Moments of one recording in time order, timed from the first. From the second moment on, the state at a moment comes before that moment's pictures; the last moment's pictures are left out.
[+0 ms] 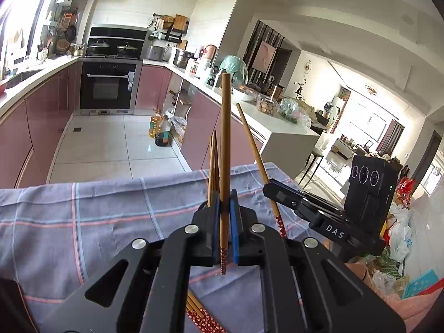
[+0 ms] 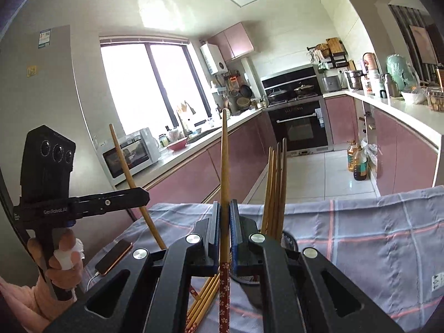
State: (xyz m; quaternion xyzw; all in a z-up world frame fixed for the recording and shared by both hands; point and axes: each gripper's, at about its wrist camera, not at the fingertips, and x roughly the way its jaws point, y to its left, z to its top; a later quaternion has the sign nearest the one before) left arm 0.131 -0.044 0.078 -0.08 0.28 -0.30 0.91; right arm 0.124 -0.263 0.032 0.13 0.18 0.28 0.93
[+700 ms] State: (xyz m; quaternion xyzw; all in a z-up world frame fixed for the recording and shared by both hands) left arm 0.189 -0.090 0.057 -0.02 0.31 -0.27 0.91; right arm 0.179 -0.251 -0.012 0.11 0.14 0.19 0.97
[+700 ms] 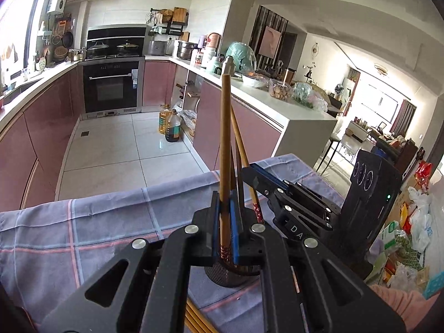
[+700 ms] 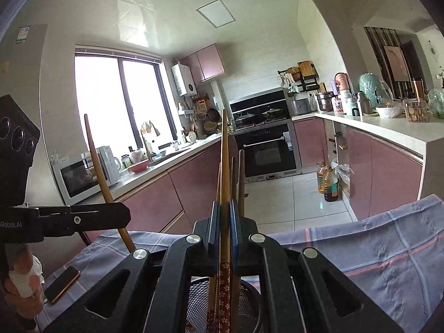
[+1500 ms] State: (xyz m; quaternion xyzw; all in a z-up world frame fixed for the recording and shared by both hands) left arm 0.224 -0.115 0.005 0.02 0.38 -0.27 0.88; right arm 0.177 -0.262 -0.022 0.12 0.28 0.19 0.93
